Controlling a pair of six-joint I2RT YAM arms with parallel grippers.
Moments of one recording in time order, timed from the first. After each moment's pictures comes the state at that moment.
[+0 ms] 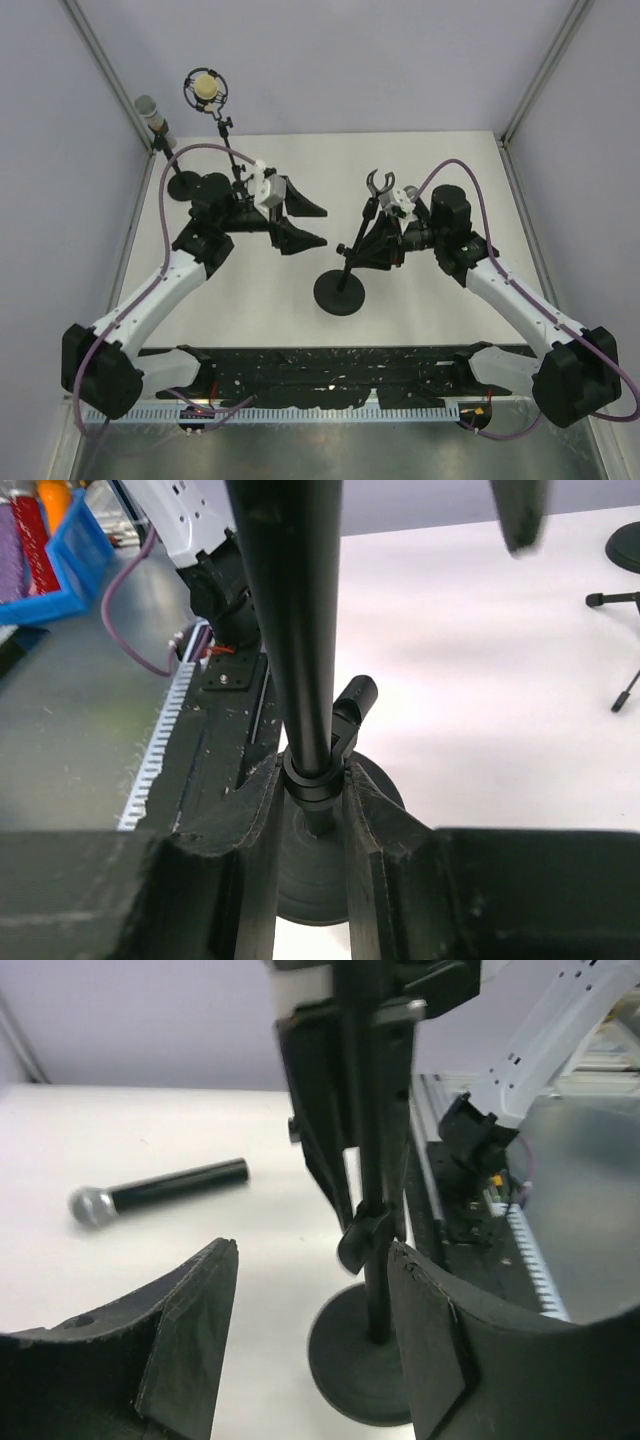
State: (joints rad) left arm -0.43 1.27 0.93 0.42 1.16 -0.21; right arm 0.41 1.12 0.82 0.04 -1.24 -0.15
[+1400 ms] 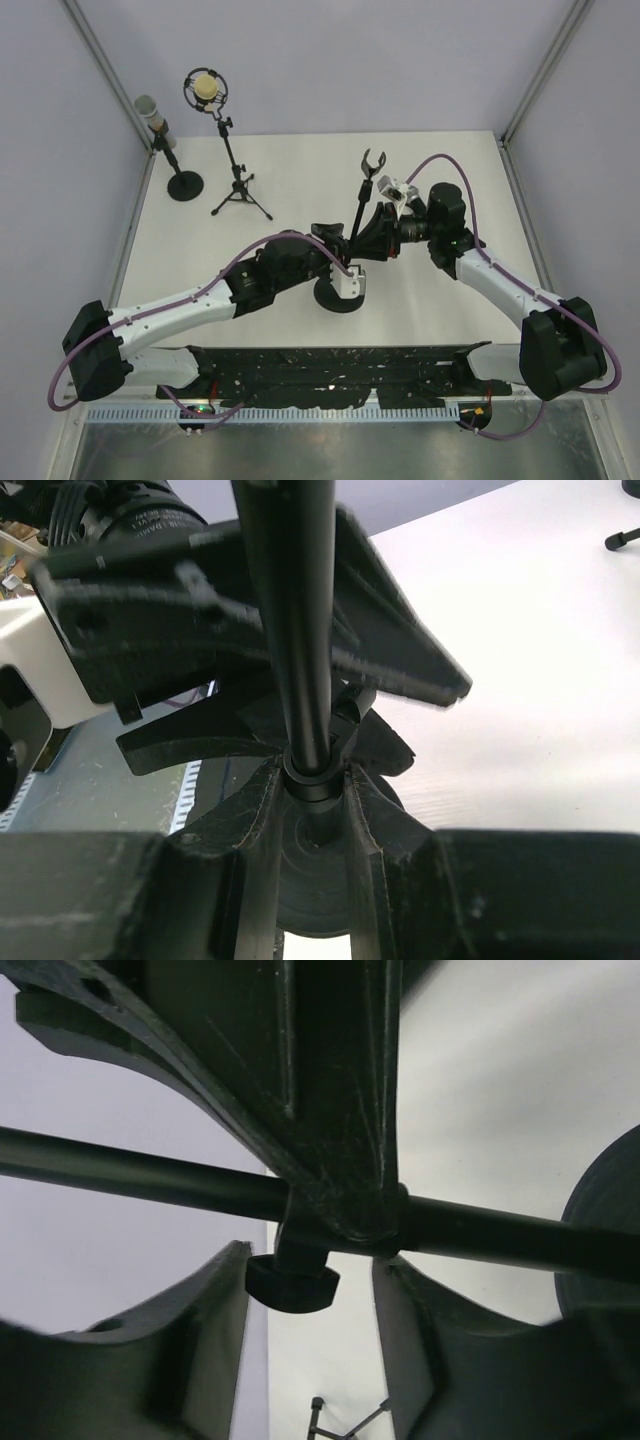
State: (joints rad) left arm -1.00 1.22 0.88 0.04 -0.01 1.10; right arm 0.35 1.28 0.77 0.40 -1.27 0.25
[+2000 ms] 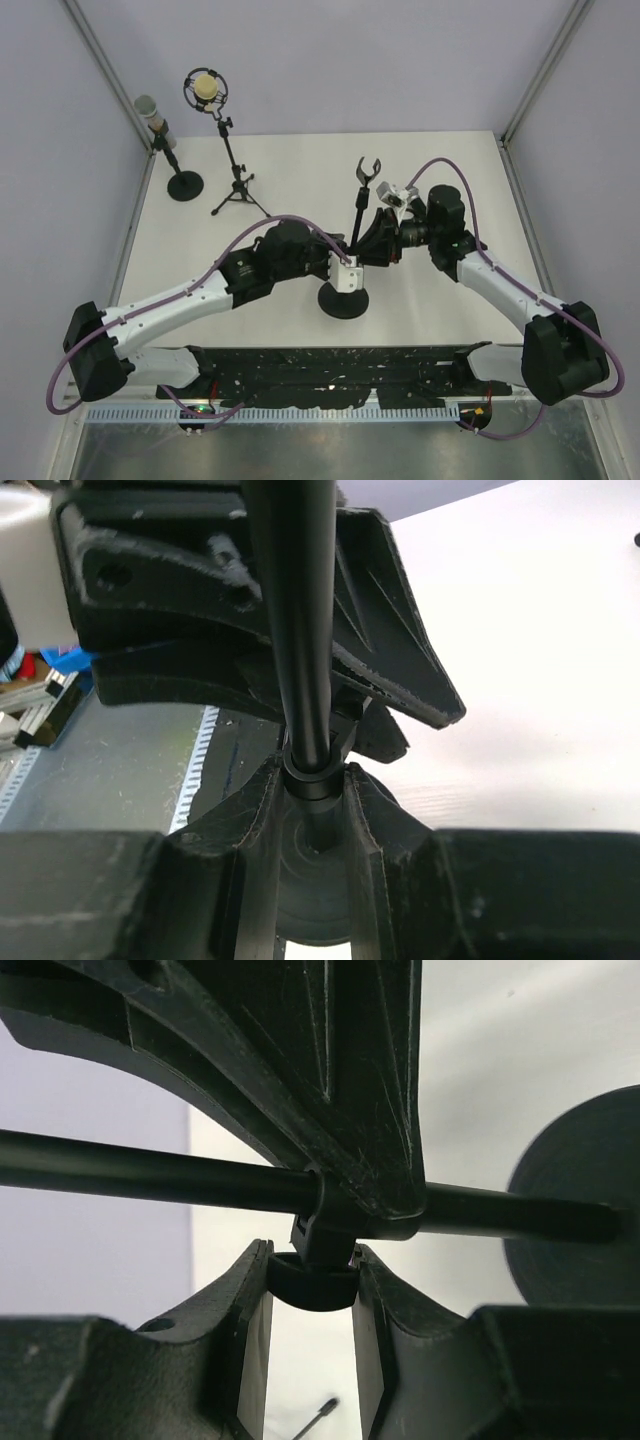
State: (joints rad) left arm -0.99 1.24 0.97 -0.13 0.06 1.01; right arm 0.35 1.26 0.76 0.36 -1.29 0.20
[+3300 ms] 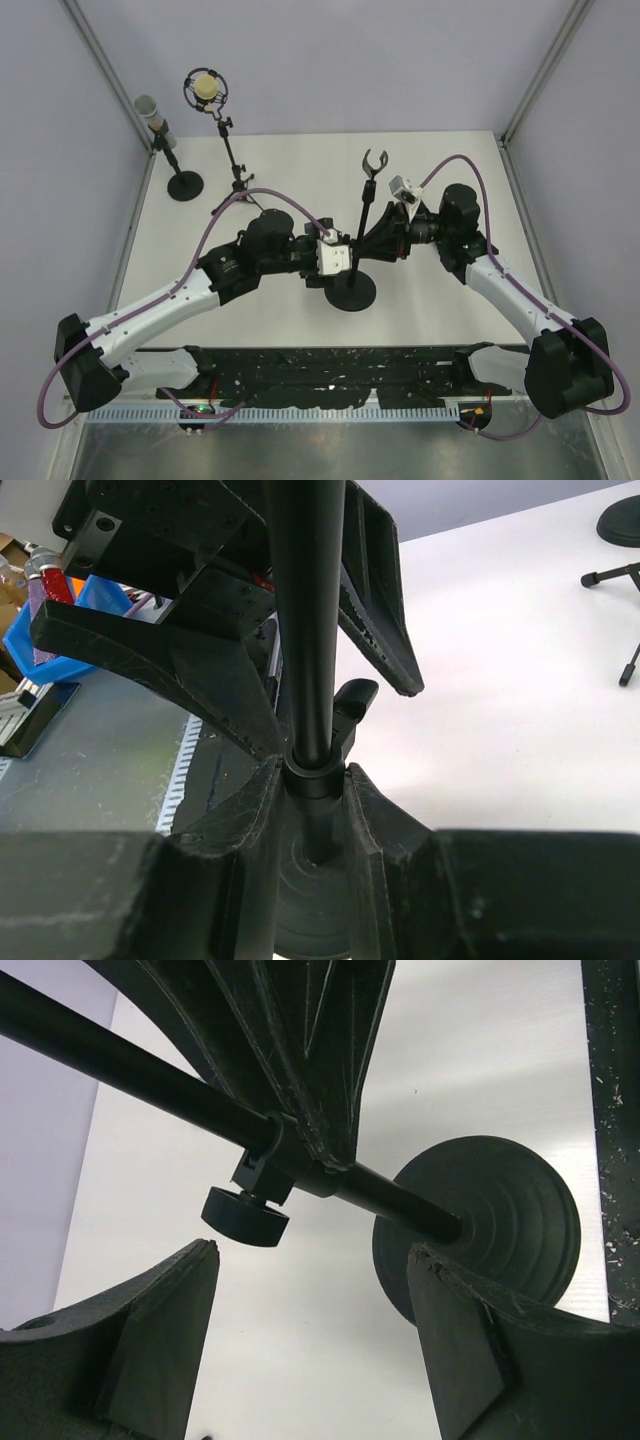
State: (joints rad) left arm -0.91 1.17 1.02 -0.24 0.35 0.66; right arm 0.31 1.18 0.76 0.37 -1.30 0.21
